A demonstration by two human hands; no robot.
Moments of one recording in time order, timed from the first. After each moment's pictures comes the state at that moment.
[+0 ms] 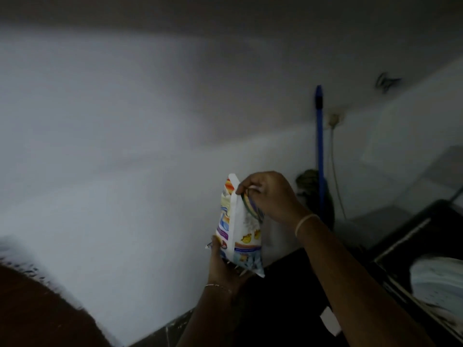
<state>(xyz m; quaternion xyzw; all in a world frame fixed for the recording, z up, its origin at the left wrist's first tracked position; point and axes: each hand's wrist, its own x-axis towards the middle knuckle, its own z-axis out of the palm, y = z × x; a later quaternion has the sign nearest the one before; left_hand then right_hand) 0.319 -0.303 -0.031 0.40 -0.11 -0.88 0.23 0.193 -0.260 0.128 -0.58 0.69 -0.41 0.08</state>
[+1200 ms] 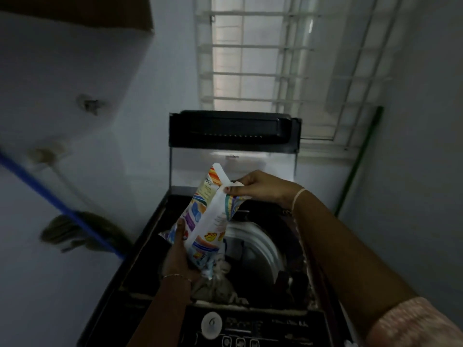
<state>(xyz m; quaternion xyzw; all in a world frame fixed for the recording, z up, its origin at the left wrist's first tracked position) -0.010 0.015 -0.010 0.07 -0.30 -0.94 -0.12 -0.044 0.218 0.174 -0.16 0.88 -0.42 0.14</state>
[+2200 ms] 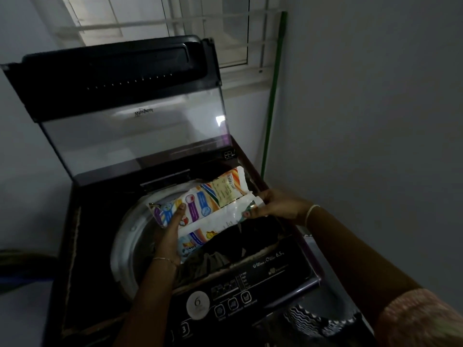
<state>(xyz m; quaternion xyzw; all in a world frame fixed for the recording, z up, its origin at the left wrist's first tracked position) -0.046 0.067 -0.067 0.09 -0.55 -0.79 -0.27 0.042 0.322 0.019 0.10 0.79 -0.58 0.18</state>
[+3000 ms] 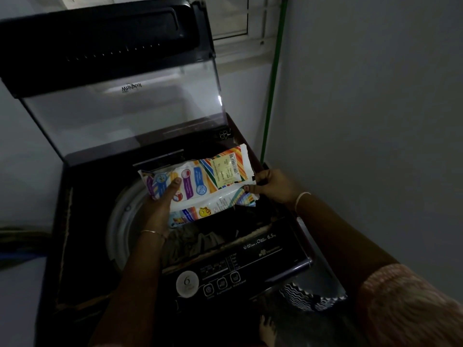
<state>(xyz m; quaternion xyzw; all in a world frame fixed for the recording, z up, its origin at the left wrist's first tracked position) -0.047 0.071 -0.037 0.09 -0.62 -0.76 -0.14 0.036 0.335 -0.020 0.16 0.78 -0.61 0.03</state>
